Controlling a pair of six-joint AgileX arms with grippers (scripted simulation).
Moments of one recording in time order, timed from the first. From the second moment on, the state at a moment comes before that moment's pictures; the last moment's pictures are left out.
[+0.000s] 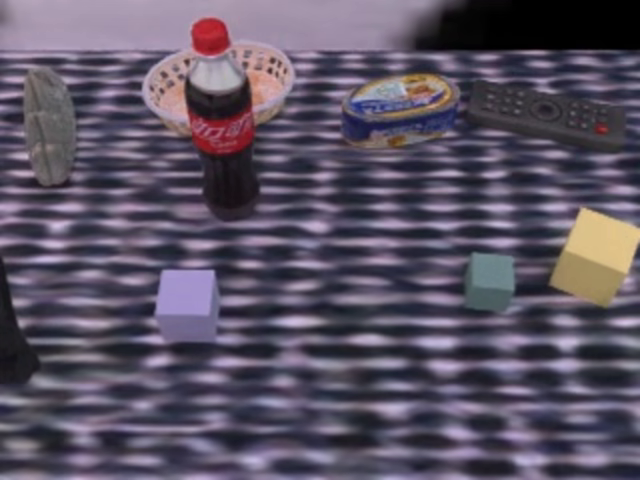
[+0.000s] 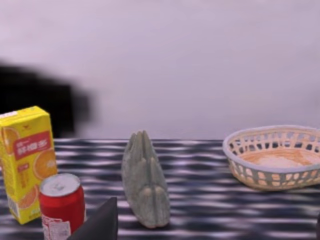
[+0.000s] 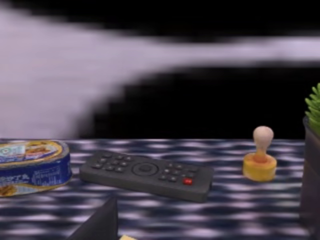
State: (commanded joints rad) left arm 0.00 0.00 0.00 0.00 0.00 0.00; right arm 0.00 0.00 0.00 0.00 0.00 0.00
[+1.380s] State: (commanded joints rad) left arm 0.00 0.00 0.00 0.00 0.00 0.00; right arm 0.33 1.72 1.31 -0.89 0.00 0.43
